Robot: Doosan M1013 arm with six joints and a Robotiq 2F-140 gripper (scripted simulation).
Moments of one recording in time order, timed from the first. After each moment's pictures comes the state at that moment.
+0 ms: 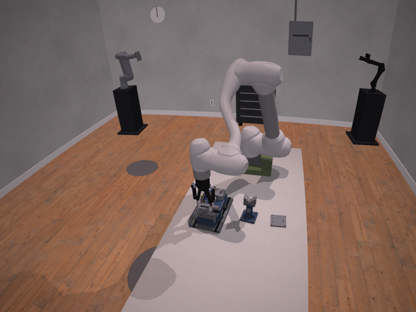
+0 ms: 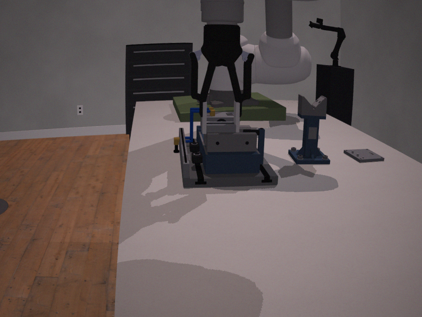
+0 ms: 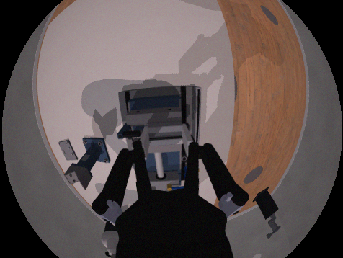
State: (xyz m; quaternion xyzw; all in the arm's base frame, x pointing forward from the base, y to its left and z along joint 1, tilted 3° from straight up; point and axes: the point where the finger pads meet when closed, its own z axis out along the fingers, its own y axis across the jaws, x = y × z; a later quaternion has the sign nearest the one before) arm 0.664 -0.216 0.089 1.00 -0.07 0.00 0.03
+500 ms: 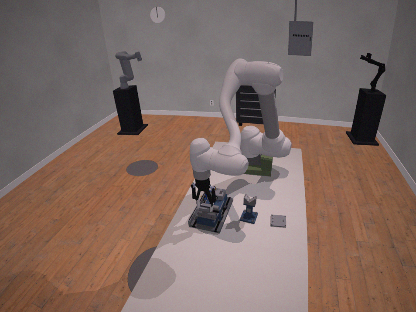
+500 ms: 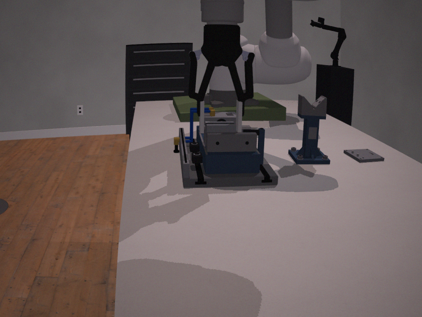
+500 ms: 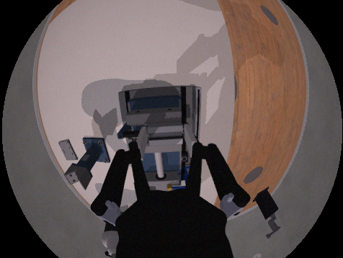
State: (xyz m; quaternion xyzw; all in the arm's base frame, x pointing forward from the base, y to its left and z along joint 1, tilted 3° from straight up) arm 0.664 -0.216 0.089 1.00 -0.07 0.00 0.03
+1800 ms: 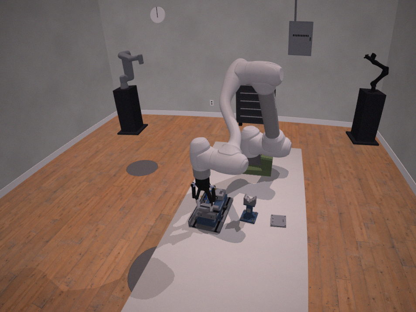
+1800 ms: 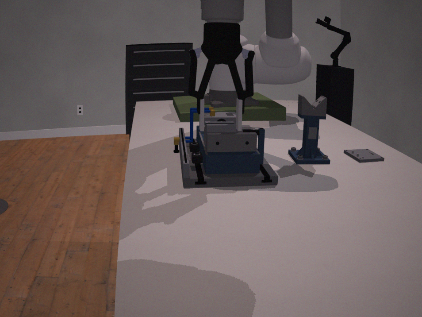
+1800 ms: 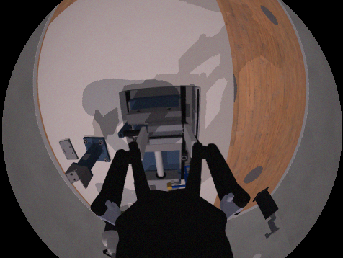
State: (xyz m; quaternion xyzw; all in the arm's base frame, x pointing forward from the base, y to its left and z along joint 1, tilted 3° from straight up) arm 0.664 -0.215 0.093 1.00 -0.07 0.00 0.03
